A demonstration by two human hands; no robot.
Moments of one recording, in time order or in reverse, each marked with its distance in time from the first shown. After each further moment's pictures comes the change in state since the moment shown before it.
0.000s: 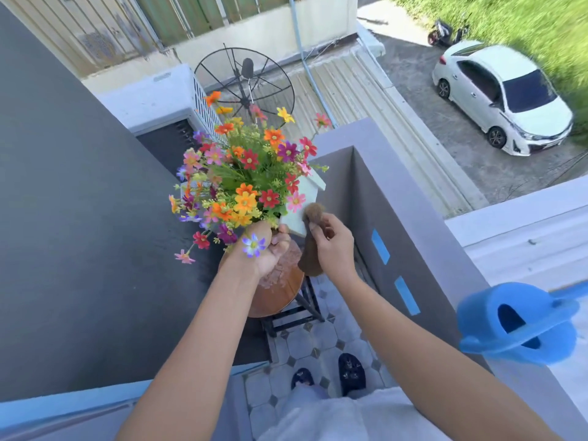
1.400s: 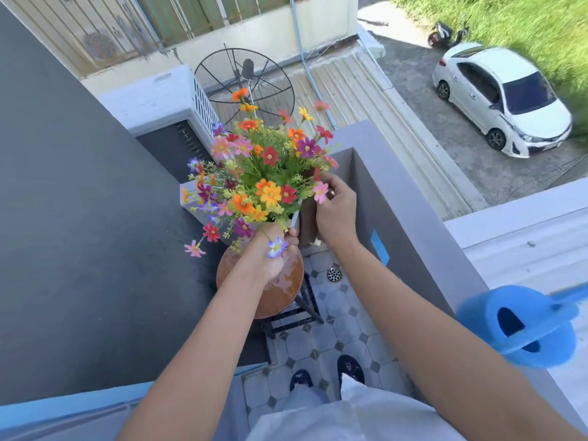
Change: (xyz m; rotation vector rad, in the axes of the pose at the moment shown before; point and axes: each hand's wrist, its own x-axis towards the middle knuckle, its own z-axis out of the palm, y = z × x) left_hand 0.000 -0.008 0.014 0.196 -0.001 0.018; right_hand 0.045 -0.064 -0.004 0.187 0.077 -0.110
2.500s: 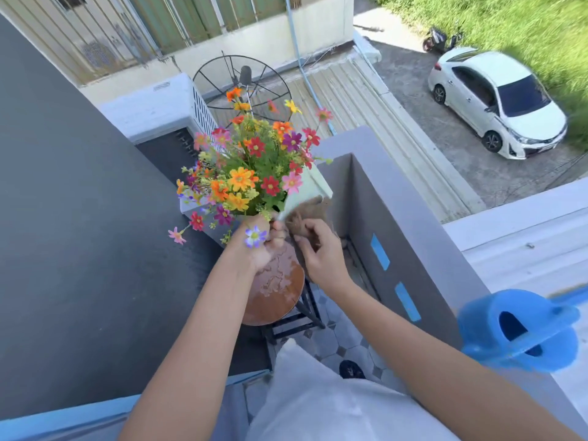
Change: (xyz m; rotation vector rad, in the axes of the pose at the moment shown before) left_hand -0.002 0.031 -0.007 -0.011 -0.069 0.028; right_hand -0.056 0.041 -0.004 -0.220 -0.214 -0.203
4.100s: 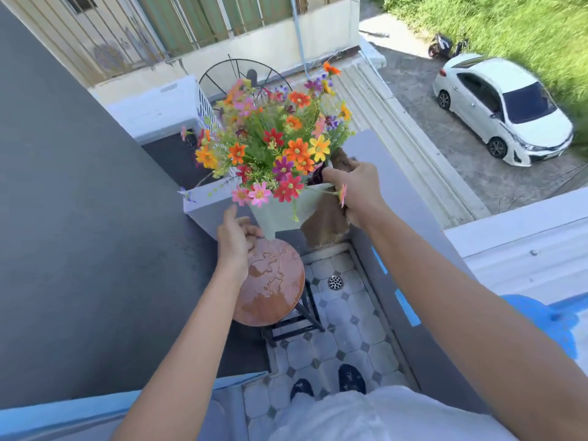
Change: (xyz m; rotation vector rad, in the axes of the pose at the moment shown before) left_hand 0.001 -0.006 -0.029 0.190 0.354 0.356; right_hand 0.107 -0.061 -0.059 0.372 0.087 0.536
